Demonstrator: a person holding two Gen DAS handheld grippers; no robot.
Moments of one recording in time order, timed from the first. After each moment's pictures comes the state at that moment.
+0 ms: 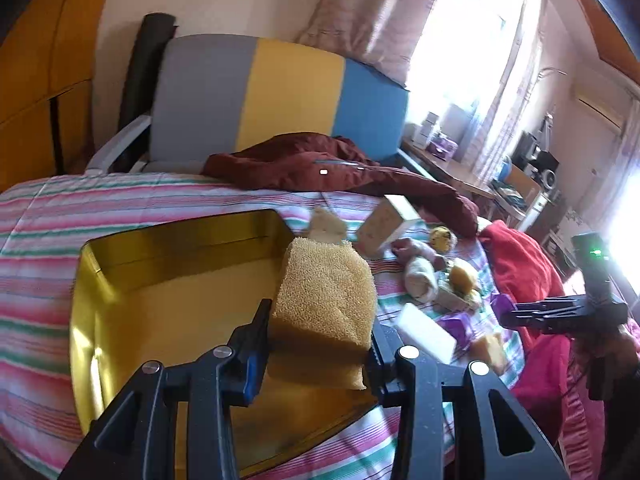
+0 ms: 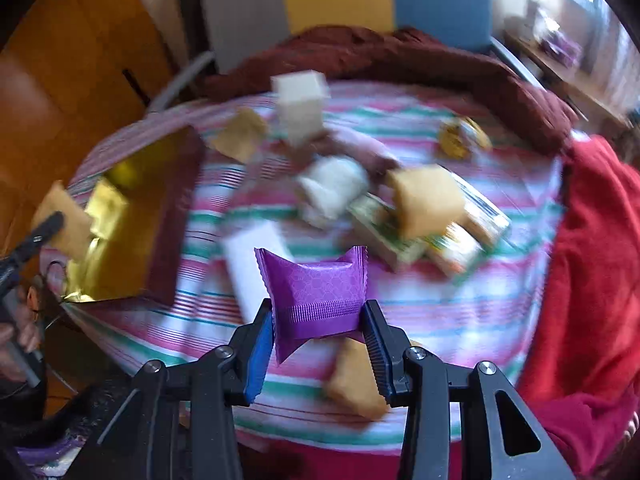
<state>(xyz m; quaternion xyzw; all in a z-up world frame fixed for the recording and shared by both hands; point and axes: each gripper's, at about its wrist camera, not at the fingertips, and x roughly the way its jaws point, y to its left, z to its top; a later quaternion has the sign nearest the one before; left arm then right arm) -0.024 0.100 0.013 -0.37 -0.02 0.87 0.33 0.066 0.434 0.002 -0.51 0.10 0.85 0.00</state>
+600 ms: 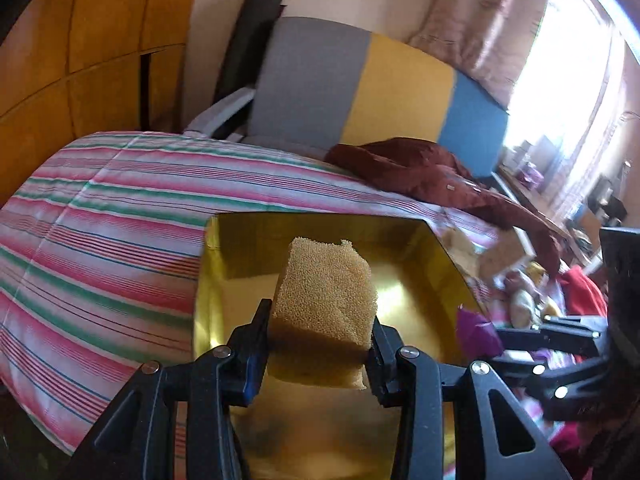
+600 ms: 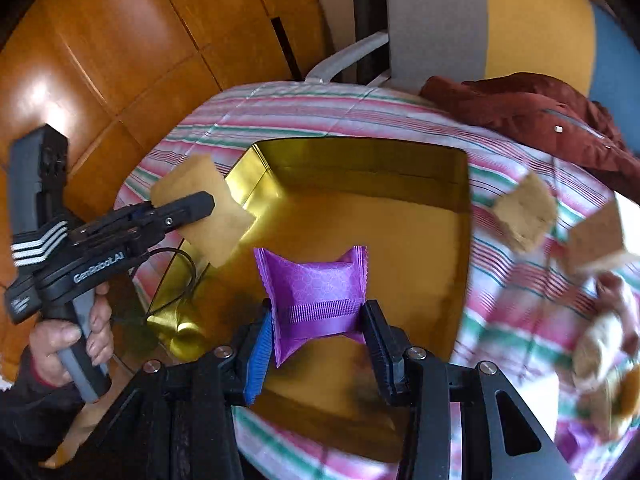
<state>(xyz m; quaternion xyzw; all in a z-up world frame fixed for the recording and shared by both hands) -0.098 0.014 -0.019 -0.41 -0.06 0.89 0.17 -0.068 0.215 -0.013 -0.50 0.03 0.84 -0.21</state>
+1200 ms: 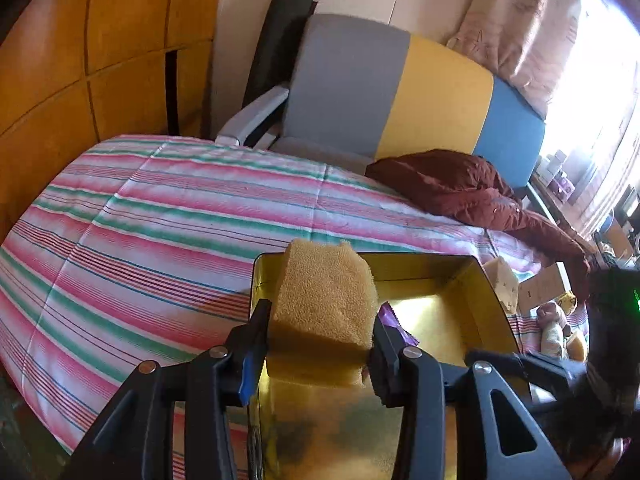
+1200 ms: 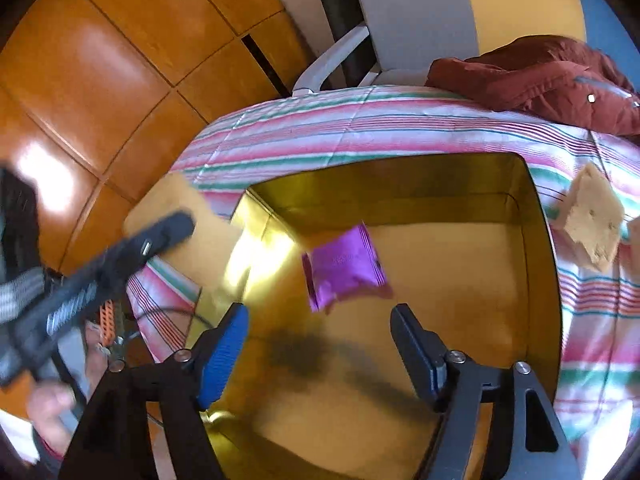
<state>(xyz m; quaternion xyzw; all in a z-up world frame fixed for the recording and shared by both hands) -0.151 0.000 -0.008 -0.43 -0.05 0.89 0.13 -0.118 0.186 -0.033 -0.50 0.13 0.83 -0.19</state>
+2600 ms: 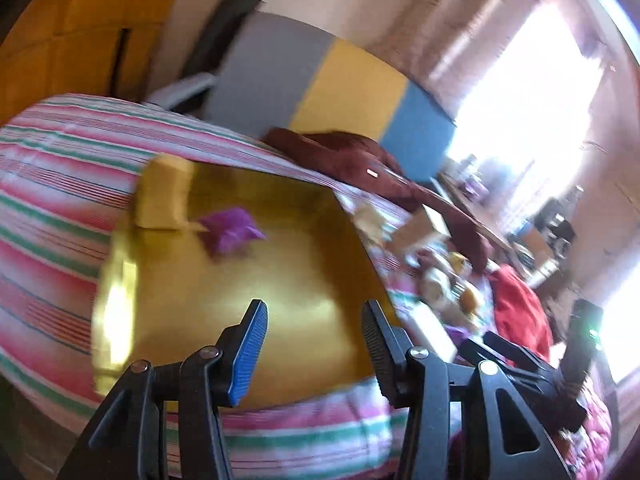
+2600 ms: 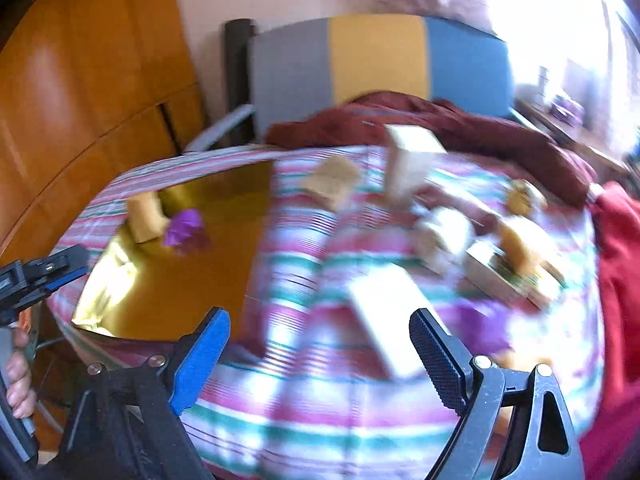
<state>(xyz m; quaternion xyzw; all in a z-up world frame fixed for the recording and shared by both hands) -0.009 0.048 -0.020 -0.41 -0.14 0.85 0.29 0.070 0.332 -0.017 -0.39 0.07 0.92 0.03</state>
